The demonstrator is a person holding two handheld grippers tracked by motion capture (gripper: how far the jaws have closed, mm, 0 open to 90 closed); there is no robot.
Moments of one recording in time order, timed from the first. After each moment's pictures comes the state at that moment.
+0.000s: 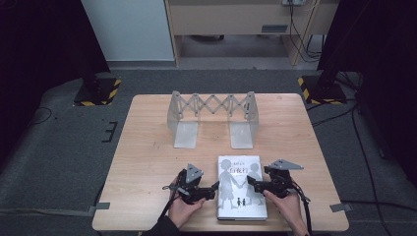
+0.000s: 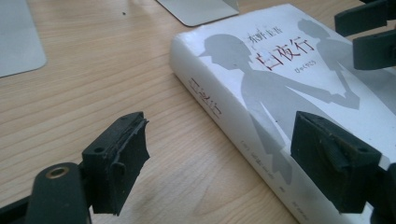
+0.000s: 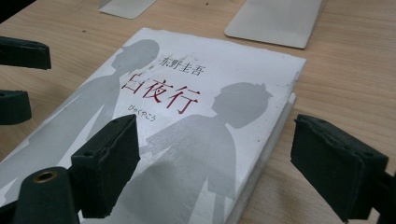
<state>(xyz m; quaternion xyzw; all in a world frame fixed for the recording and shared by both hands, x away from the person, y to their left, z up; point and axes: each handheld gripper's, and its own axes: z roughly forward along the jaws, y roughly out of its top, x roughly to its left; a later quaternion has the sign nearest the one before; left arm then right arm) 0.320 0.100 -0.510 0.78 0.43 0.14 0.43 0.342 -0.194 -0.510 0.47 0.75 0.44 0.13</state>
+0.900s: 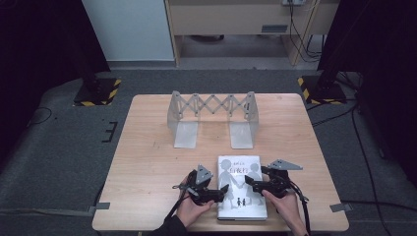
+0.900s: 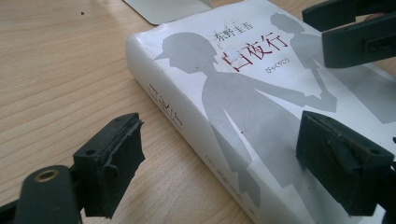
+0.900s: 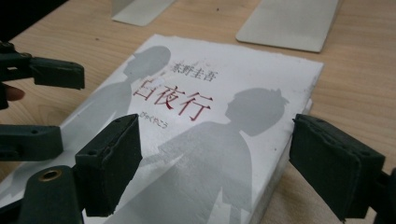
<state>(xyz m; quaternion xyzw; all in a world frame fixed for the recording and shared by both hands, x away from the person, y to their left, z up) 0.323 0.080 -0.517 0.79 0.40 0.13 0.44 0.344 -0.191 -0.514 0.47 0.75 0.46 0.11</state>
